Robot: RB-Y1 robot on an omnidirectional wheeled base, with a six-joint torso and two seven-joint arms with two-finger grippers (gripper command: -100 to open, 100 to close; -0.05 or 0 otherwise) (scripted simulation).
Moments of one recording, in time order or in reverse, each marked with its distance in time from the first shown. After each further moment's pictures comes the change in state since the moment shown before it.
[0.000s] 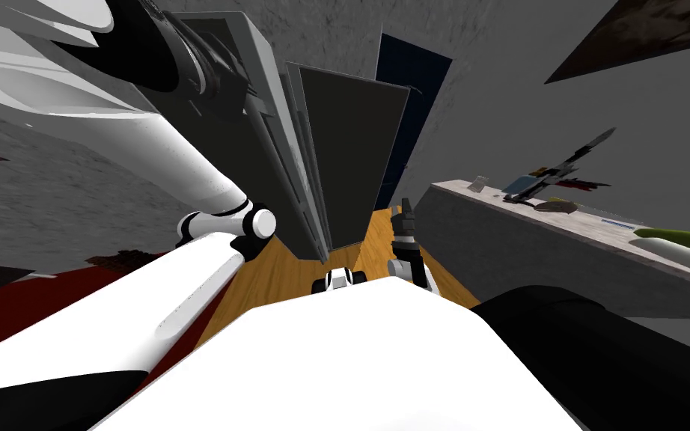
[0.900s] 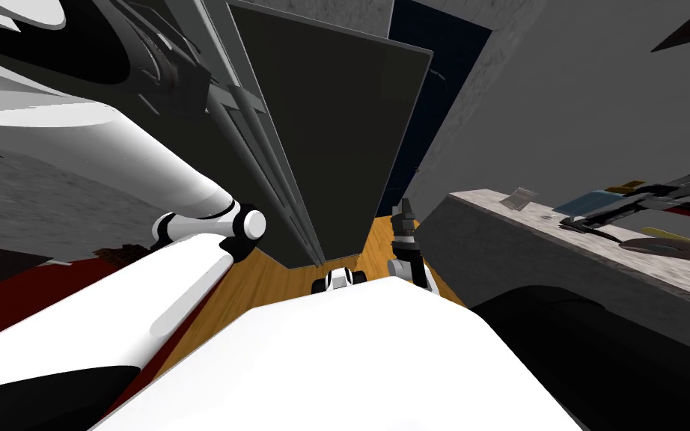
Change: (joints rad) left arm 0.023 0.101 -0.083 -0.150 -0.168 0.166 0.063; right arm 0.000 0.000 0.000 0.000 0.000 0.000 0.000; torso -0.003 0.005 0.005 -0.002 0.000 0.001
